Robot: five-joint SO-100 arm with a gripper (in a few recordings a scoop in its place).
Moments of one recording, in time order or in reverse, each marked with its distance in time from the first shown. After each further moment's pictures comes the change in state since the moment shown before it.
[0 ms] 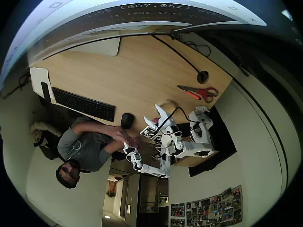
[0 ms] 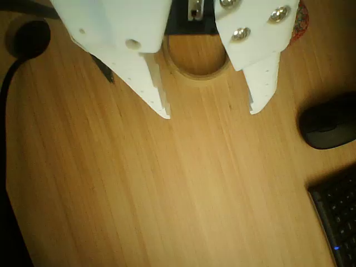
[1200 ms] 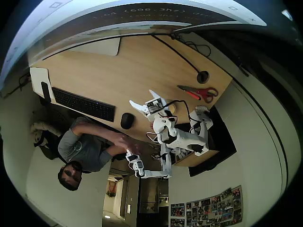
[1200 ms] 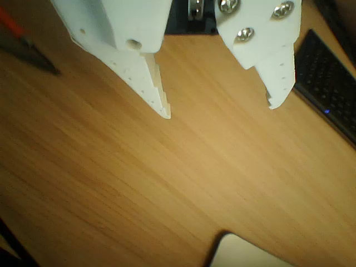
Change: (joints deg) arm 6.9 -19.6 -19.9 -2.0 30.2
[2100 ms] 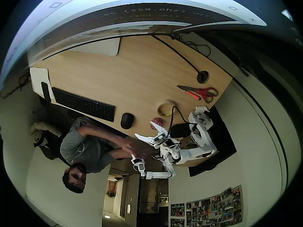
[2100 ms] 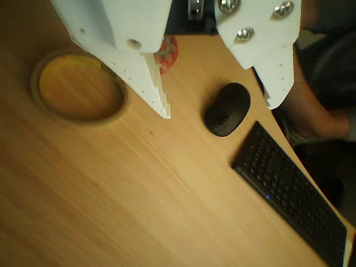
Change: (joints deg) arm -23.7 26.8 24.7 -1.4 15.7
